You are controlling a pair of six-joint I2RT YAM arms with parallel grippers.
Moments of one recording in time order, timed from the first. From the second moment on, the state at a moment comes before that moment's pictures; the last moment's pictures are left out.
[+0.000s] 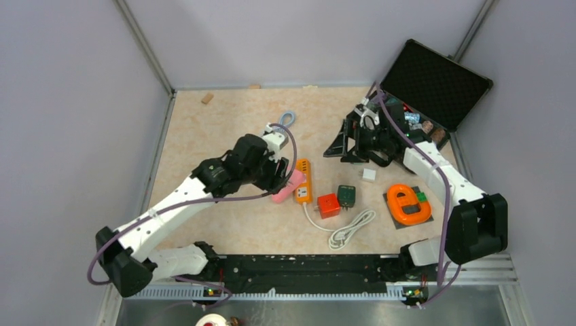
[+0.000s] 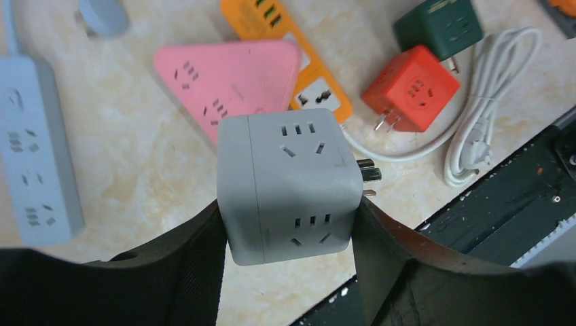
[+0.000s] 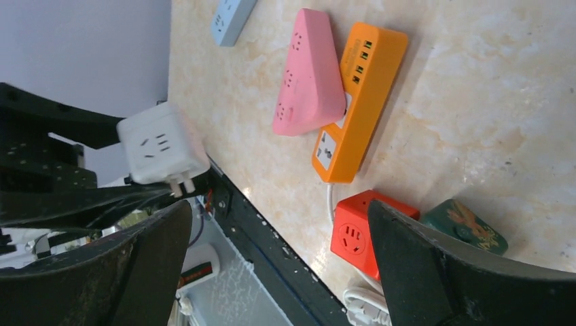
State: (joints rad) left arm -0.76 1.20 1.09 -0.72 0.00 -0.24; right arm 0.29 1.40 1.12 -0.51 -0.71 0.48
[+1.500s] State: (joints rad) left arm -0.89 1.01 1.08 -0.55 0.61 1.45; right arm 0.59 1.35 1.42 -0.87 -1.09 -0.59
